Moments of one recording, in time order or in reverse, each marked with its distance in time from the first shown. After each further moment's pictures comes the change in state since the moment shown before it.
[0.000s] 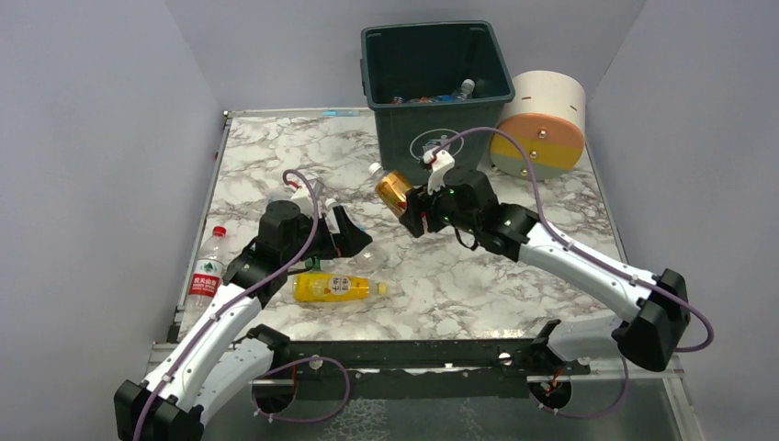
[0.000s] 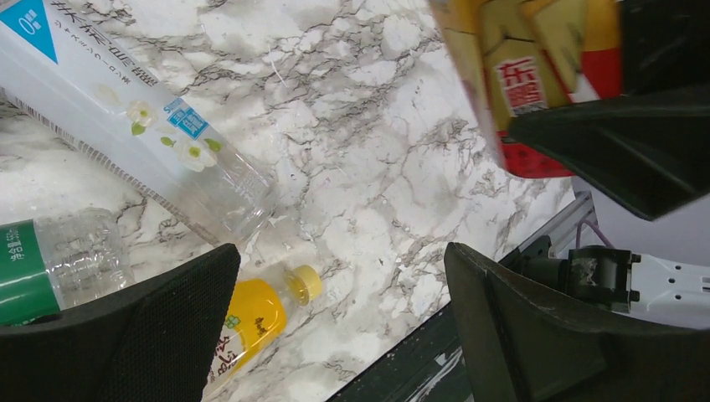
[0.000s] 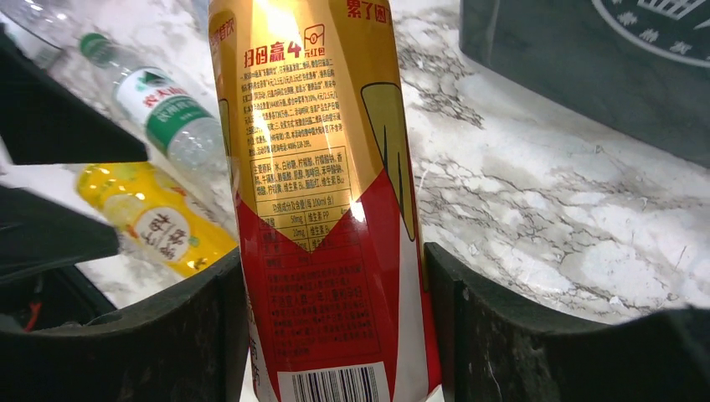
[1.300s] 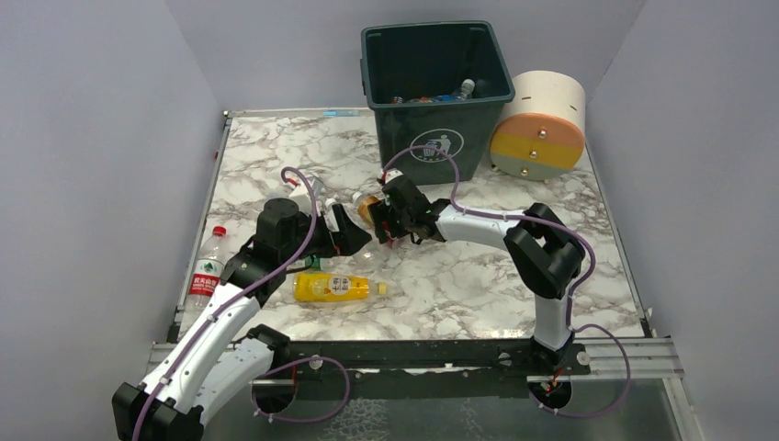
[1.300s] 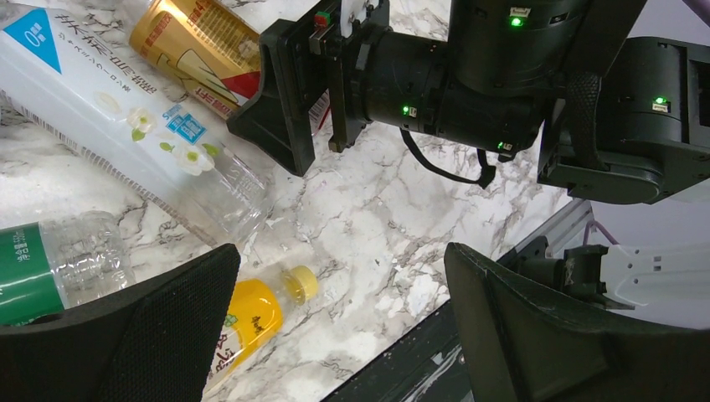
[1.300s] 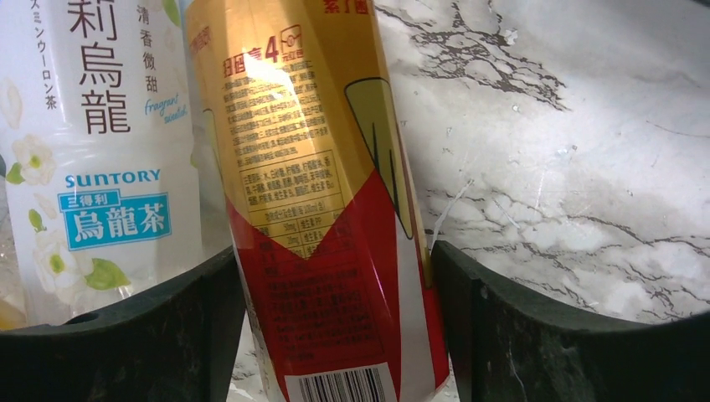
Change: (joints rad) left arm 0.000 0.005 0.034 -0.027 -0.002 0.012; right arm -0.001 0.607 0.156 0.163 0.045 0.076
